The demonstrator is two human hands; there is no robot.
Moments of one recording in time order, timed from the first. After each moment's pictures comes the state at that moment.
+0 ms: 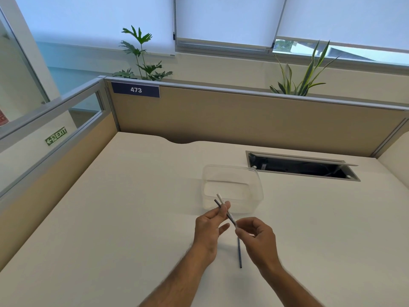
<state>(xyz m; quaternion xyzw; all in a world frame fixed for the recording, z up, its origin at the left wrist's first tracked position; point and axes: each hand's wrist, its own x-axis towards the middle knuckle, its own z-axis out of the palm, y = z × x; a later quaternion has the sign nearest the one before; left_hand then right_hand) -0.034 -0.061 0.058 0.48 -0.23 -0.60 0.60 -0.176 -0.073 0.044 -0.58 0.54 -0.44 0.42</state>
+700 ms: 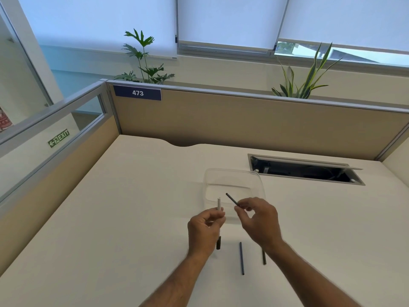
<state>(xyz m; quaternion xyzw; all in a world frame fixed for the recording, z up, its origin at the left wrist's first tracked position) -0.018 -0.069 0.045 0.61 -0.40 -0.34 0.60 -0.166 -0.127 0.077 -0.78 0.49 -0.38 0.12</state>
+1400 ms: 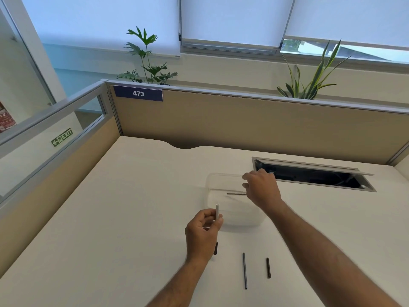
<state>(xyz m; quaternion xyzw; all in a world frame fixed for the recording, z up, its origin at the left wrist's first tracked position) -0.009 -0.087 0.038 0.63 -0.36 -0.32 0.61 -0.150 -0.255 0.092 -0.84 0.51 -0.11 -0.10</state>
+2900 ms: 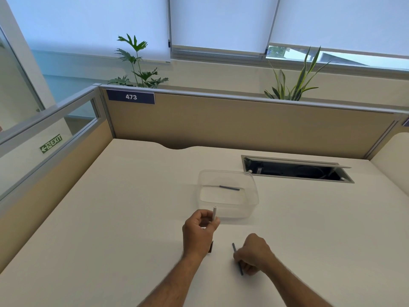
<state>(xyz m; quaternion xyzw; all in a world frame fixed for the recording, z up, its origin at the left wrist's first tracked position) -0.019 -0.065 0.040 0.65 -0.40 -0.33 0.57 -0.184 -0.107 0.031 -0.58 0.71 0.03 0.41</state>
